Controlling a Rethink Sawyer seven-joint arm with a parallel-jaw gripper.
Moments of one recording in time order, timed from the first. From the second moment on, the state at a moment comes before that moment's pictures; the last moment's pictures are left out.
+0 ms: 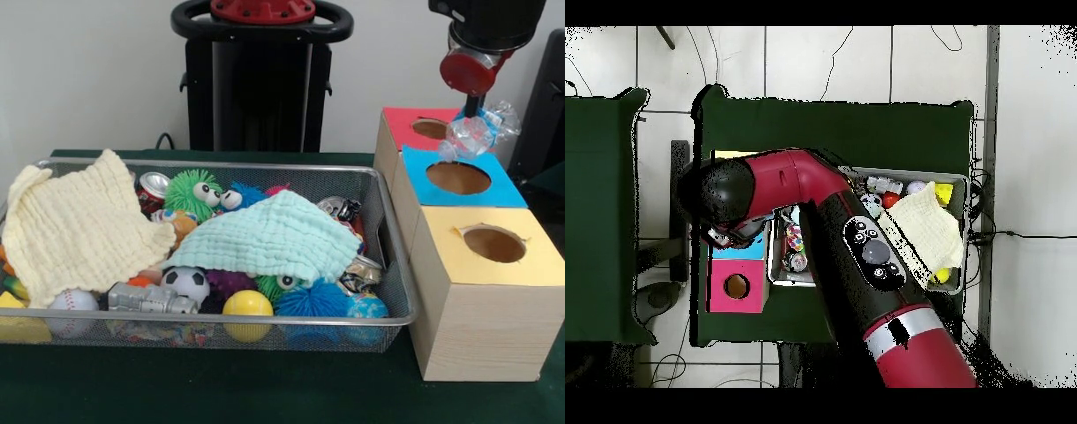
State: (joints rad) arm -0.36 -0.71 0.61 1.59 -0.23 1.14 1.13
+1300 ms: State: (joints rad) arm -0.38 -0.64 0.64 1.65 -0.24 1.03 1.13
